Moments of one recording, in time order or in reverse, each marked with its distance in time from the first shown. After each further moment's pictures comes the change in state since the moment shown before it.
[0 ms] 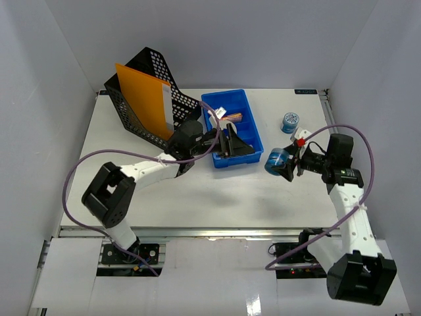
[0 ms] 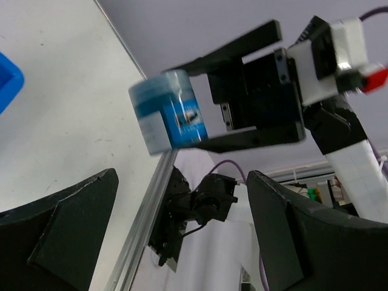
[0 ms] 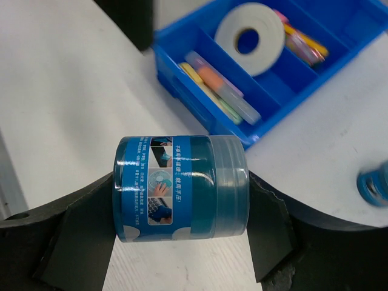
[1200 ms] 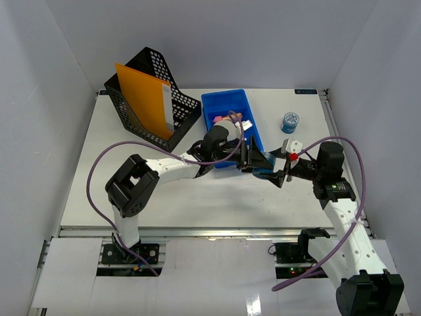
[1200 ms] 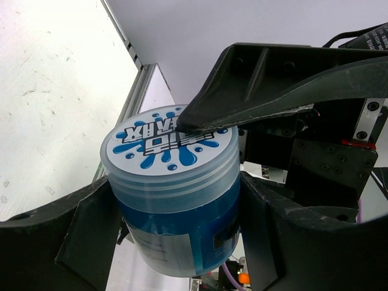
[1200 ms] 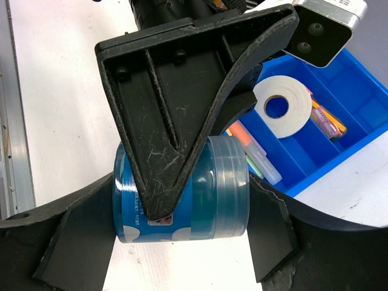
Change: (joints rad) left arm -0.127 0.207 0.154 -0.029 0.117 -0.139; right arm 0.171 -0.149 -0.140 0.265 -0.024 0.132
